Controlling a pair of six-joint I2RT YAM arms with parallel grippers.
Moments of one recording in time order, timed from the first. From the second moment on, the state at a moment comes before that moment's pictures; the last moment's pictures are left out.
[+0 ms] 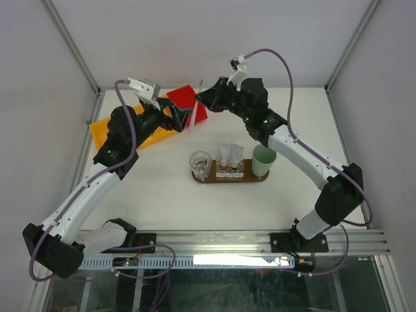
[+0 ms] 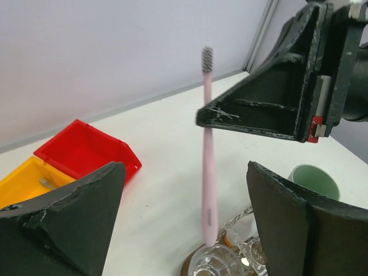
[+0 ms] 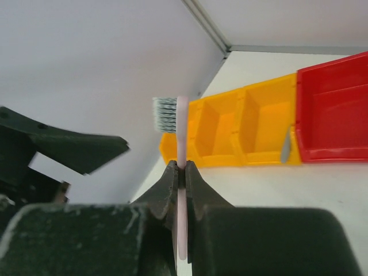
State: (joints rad) left arm -0.48 1.09 1.06 0.05 0.13 -0.15; right arm 0.67 1.60 1.46 0.09 -0.21 0.69
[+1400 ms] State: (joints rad) left arm -0.39 1.06 1.05 0.10 0.10 -0.24; right arm 0.57 1.07 0.57 0.64 -0.60 0.17
